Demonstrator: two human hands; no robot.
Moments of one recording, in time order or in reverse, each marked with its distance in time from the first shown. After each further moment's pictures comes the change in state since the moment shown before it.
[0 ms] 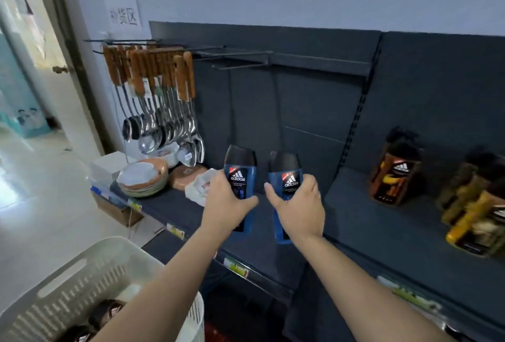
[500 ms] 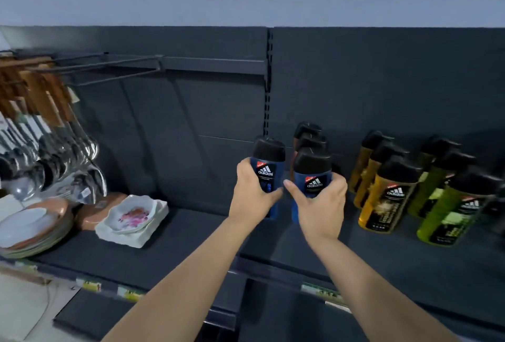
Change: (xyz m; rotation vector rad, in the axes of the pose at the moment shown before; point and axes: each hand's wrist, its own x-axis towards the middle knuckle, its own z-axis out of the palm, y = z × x) left_hand 0.023 0.117 0.189 -0.183 -0.294 0.307; right_hand 0.065 0.127 -0.111 0.069 0.426 0.251
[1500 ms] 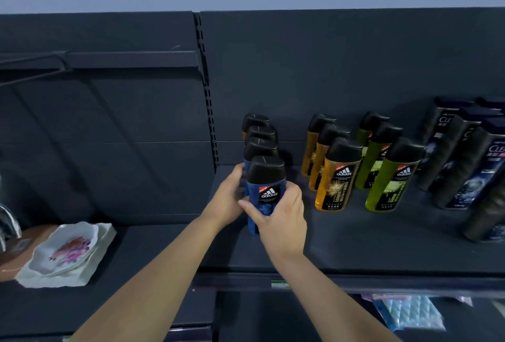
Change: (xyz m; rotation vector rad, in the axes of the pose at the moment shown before) left_hand 0.028 -0.024 0.050 0.034 -0.470 0.303; right_hand -0.024 0.023 -0.001 -0.254 0.044 -0.045
